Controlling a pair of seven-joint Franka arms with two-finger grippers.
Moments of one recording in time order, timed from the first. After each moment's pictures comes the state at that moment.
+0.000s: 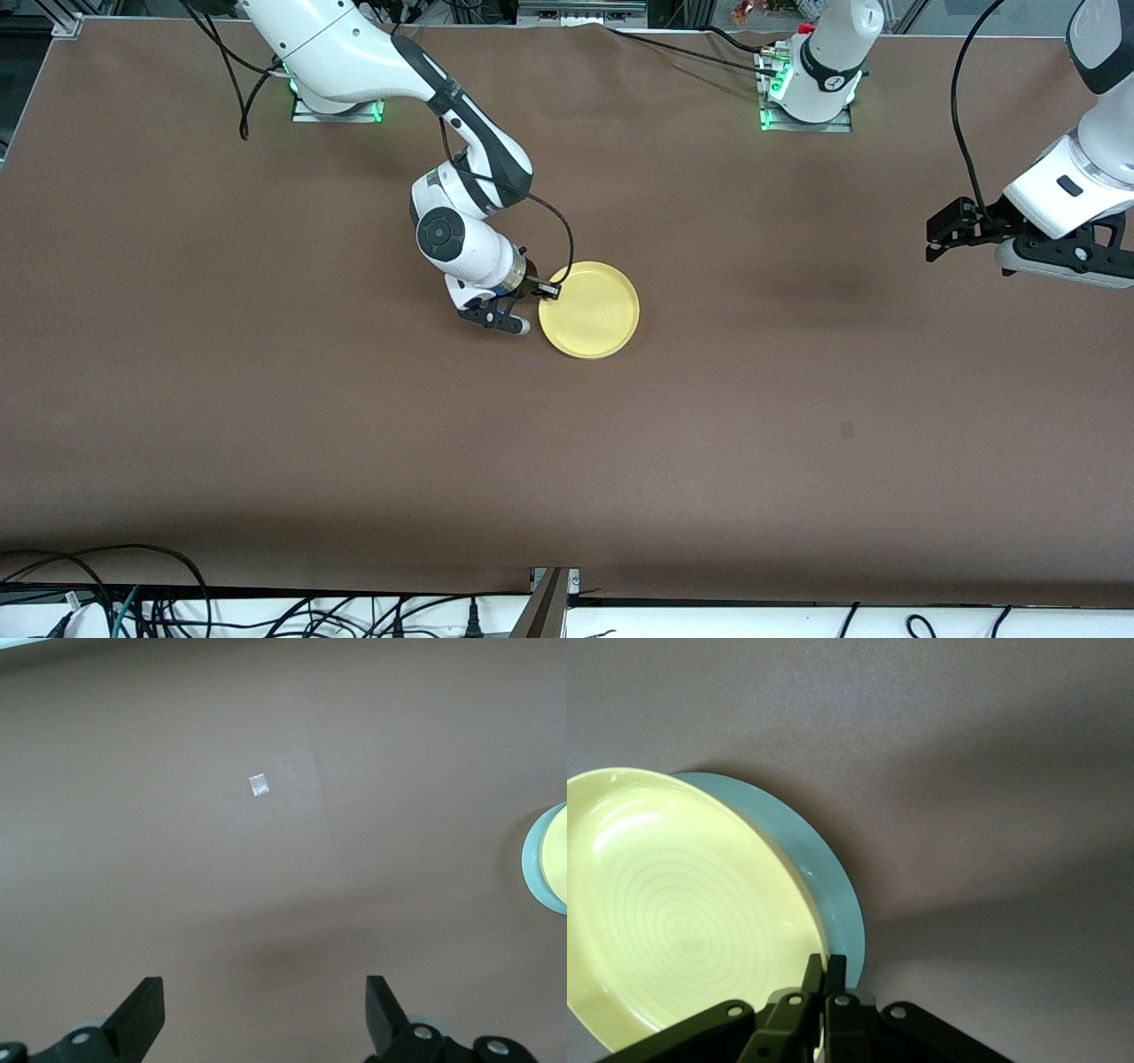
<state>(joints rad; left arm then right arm) -0.03 0.00 0.00 -1.76 0.00 1.81 0.16 0.48 0.67 0.23 -1.77 0.31 2.51 0.75</state>
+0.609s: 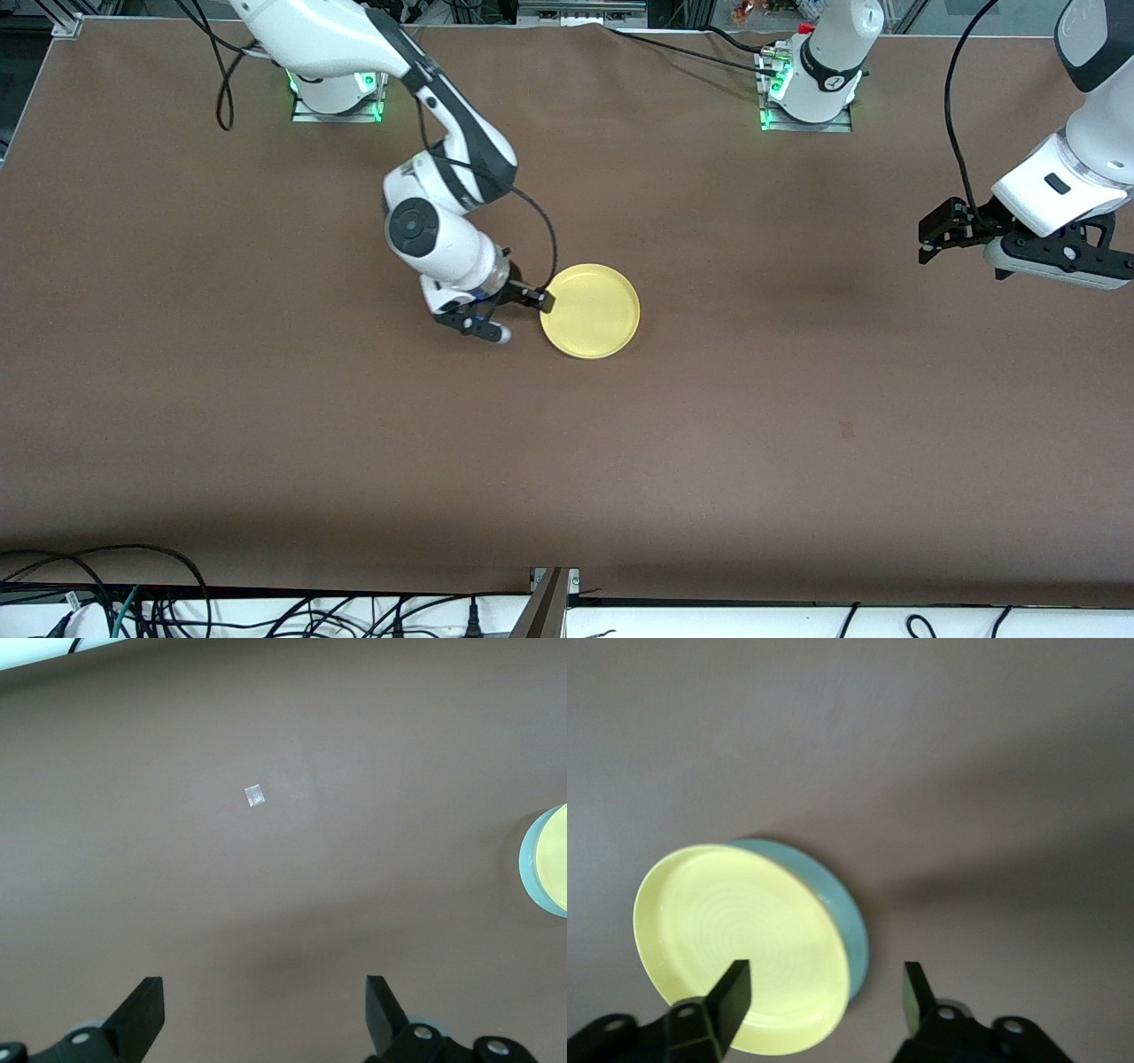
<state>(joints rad) -0.03 0.00 -0.02 -1.76 0.01 1.82 0.17 0.48 0.55 0.12 -1.66 0.27 2.27 0.75</state>
